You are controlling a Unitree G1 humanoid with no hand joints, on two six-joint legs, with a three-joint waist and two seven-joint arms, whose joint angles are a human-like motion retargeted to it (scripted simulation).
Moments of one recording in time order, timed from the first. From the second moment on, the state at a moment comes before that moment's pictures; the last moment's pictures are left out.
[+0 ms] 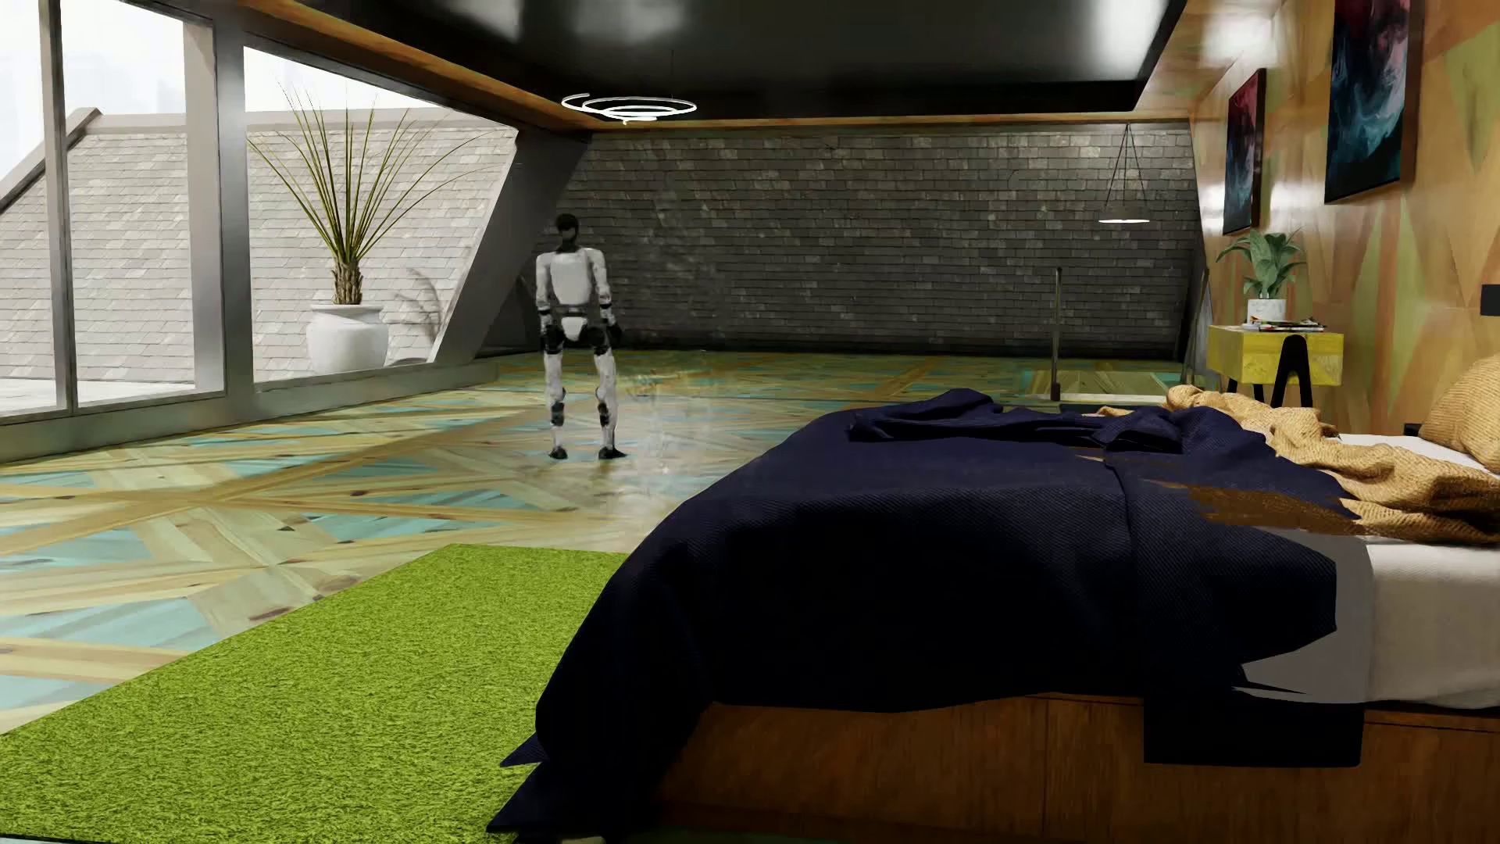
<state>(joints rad) -0.10 -0.16 -0.04 0.10 -0.27 -0.10 0.50 -0.46 -0.06 0.28 0.28 0.13 0.00 -0.19 -0.04 0.12 -0.11 -0.03 0.11 -0.09 0.36 0.87 0.83 0.81 -0.79 0.15 0.21 0.16 -0.24</state>
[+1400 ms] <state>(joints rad) -0.10 -0.42 -0.02 -0.08 0.23 0.04 -0.39 0.37 -0.01 0.69 0.50 0.14 -0.05 -0.32 -0.05 0.10 -0.10 -0.17 0.09 -0.10 0.25 0.78 0.88 0.76 -0.83 0.08 0.14 0.32 -0.21</state>
